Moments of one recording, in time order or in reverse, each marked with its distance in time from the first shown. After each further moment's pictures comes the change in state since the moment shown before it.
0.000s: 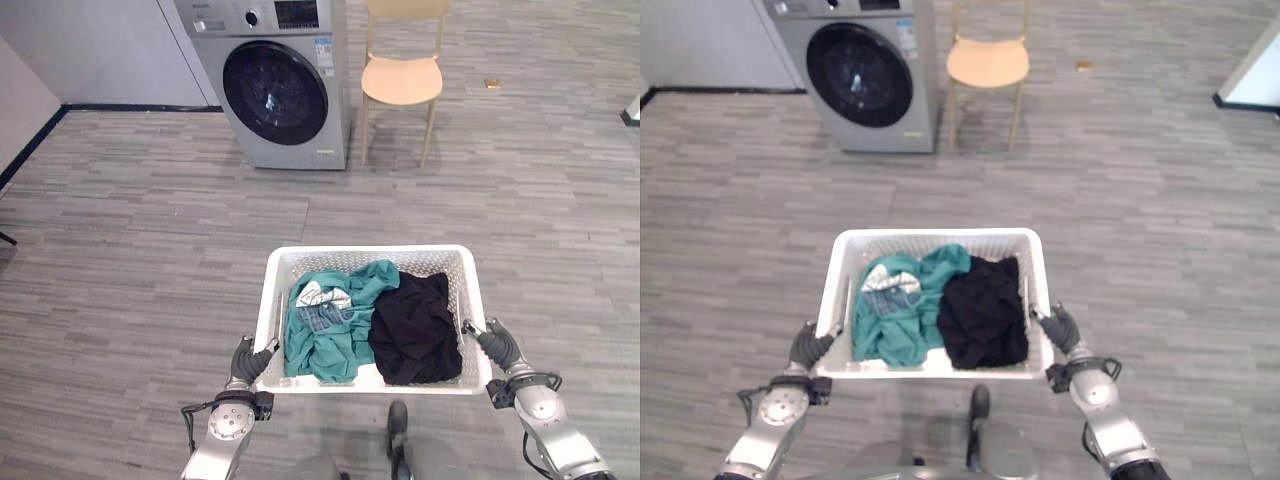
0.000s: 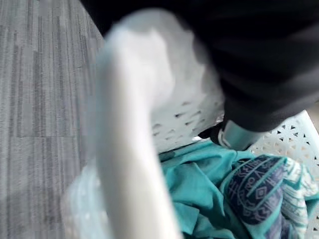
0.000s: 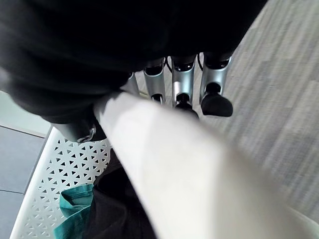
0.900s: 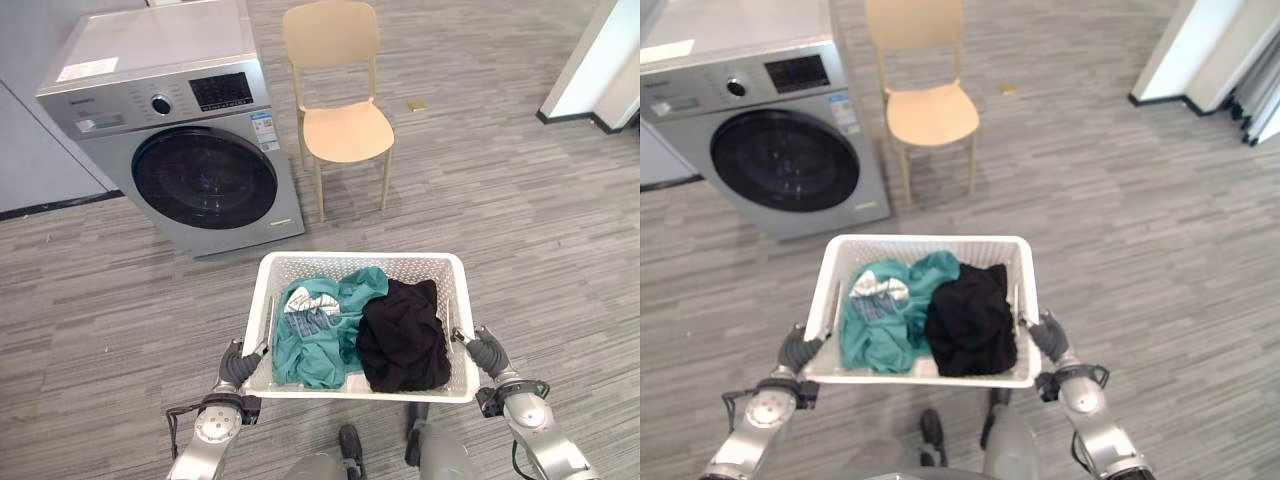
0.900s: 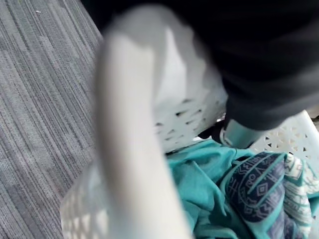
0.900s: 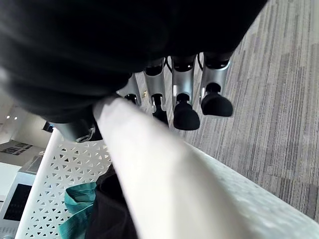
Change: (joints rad) left arm -0.017 0.019 0.008 0.090 -0.003 -0.008 -0.014; right arm 0.049 0.030 0.050 0.015 -0.011 0.012 -0.011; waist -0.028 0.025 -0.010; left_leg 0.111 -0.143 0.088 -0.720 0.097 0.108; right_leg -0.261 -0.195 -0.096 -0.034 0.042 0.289
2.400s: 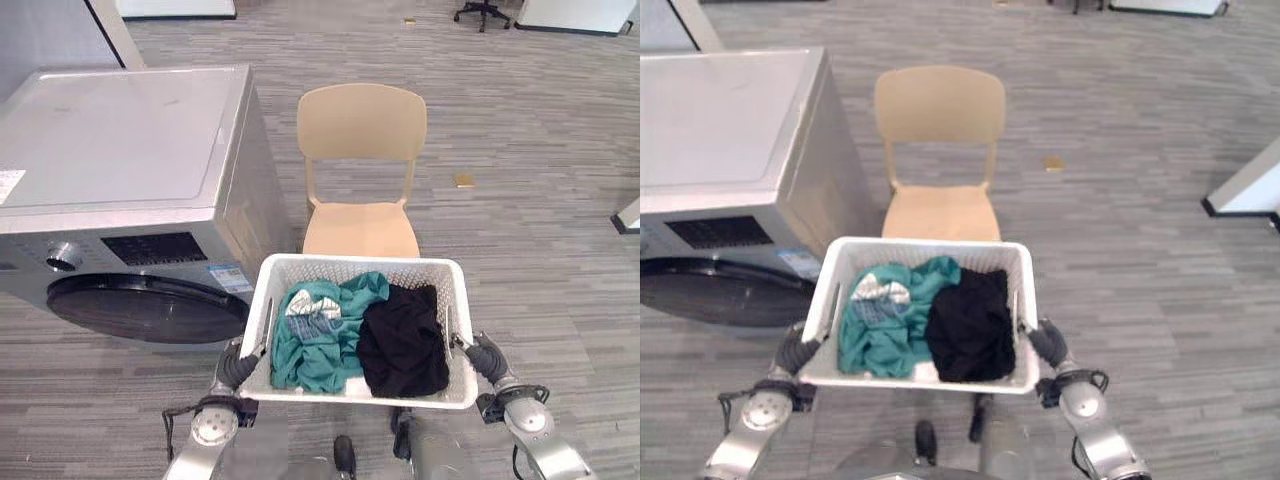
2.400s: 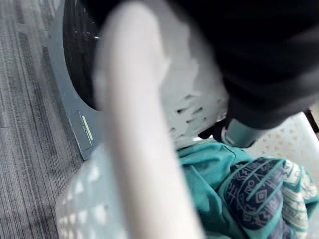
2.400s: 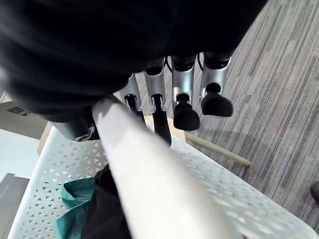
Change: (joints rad) left arm 0.061 0.018 0.000 -0.060 0.002 0.009 -0.004; right arm 0.038 0.013 -0.006 0.004 -0.010 -0.001 0.019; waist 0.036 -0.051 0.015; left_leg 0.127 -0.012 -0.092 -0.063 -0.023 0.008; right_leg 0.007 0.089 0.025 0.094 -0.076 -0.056
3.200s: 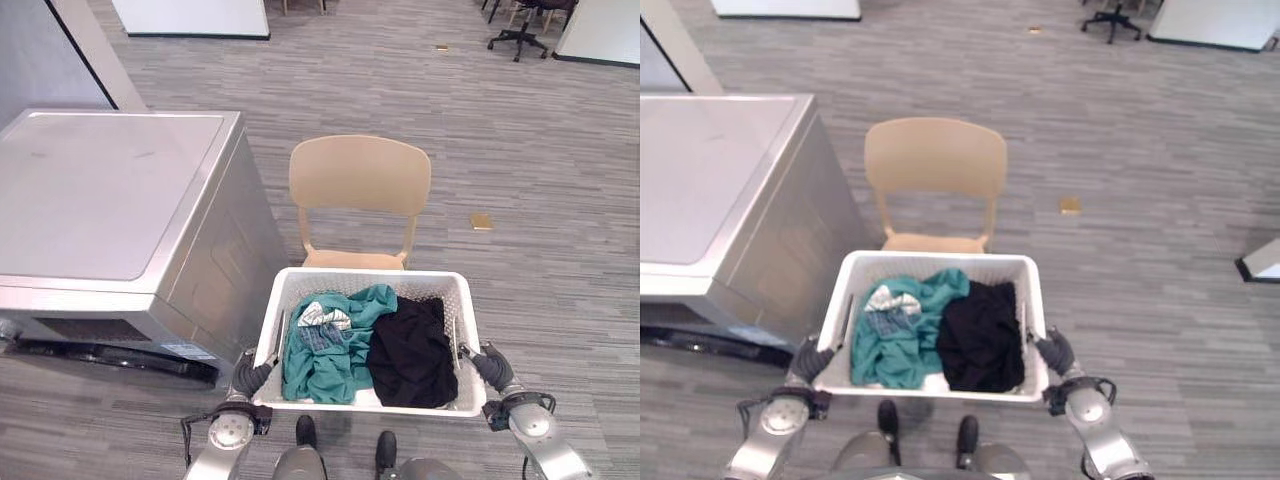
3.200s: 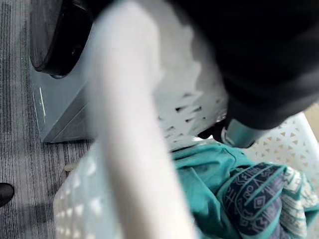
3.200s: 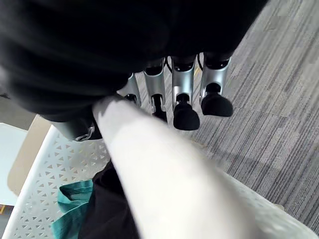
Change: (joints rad) left arm -0.053 -0.044 -0.041 0.116 0.010 0.003 0.013; right arm -0.032 -0.008 -0.004 0.091 0.002 0.001 -0.011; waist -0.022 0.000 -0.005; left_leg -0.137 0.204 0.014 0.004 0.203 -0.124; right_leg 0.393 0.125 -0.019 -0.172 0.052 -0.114
